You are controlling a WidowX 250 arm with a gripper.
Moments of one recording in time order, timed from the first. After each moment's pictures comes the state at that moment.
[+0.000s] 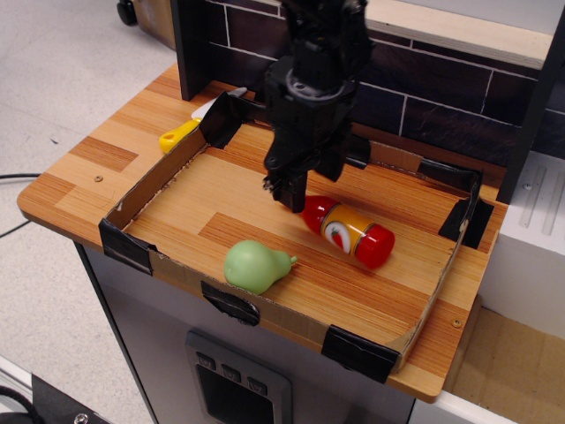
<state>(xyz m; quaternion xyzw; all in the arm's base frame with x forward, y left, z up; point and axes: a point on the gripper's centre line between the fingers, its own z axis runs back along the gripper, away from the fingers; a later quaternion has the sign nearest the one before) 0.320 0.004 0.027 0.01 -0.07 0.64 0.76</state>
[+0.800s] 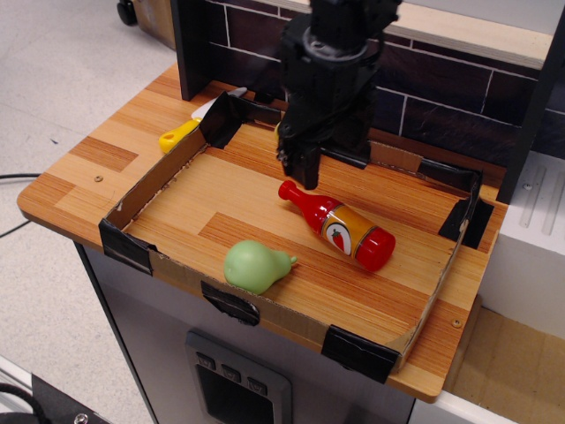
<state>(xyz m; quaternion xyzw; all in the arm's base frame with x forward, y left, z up) 0.318 -0.018 0.070 0.00 -0.09 0.63 0.78</state>
